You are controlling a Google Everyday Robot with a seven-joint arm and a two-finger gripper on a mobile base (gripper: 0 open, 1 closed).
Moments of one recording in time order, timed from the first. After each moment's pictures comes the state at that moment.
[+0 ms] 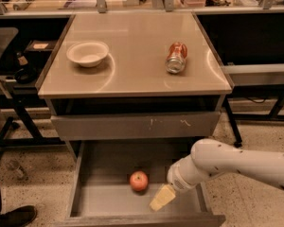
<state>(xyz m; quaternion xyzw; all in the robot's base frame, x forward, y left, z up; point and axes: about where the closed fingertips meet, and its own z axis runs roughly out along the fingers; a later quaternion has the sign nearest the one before) 0.426 -0.073 0.519 -0.45 0.86 0.22 0.14</state>
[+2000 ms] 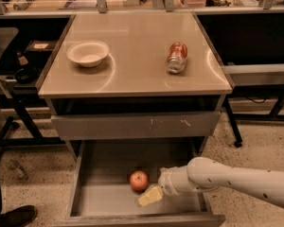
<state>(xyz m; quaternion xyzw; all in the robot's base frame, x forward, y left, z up) 0.463 -0.031 0.449 -0.37 0.85 0.29 0.24</state>
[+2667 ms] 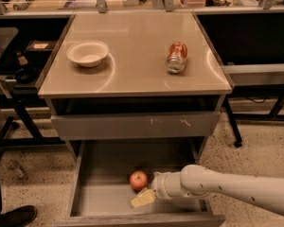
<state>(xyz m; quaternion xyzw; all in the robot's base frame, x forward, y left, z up) 0.469 -0.003 0.417 -0.35 0.84 0.32 0.26</state>
